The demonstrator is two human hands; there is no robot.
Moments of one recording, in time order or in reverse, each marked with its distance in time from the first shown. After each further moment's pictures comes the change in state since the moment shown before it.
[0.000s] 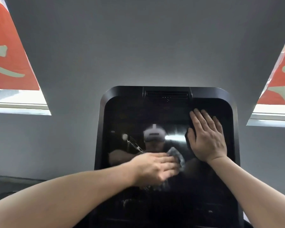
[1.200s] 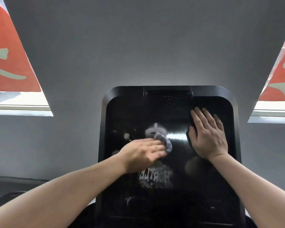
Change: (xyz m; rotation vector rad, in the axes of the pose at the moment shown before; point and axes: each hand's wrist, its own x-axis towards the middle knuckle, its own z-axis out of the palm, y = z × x) left_hand -0.029 -0.033 -0.013 -0.050 0.043 -0.214; right_hand 0.000 -0.001 -0.003 -0.008 -0.019 -0.002
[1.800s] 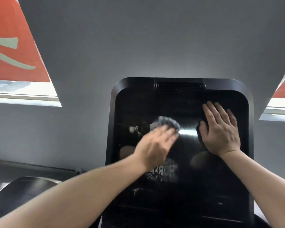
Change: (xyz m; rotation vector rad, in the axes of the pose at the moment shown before) left_hand 0.015 0.031 0.015 0.069 0.114 -0.338; right_hand -0.001 0.000 0.001 0.019 -0.011 0.000
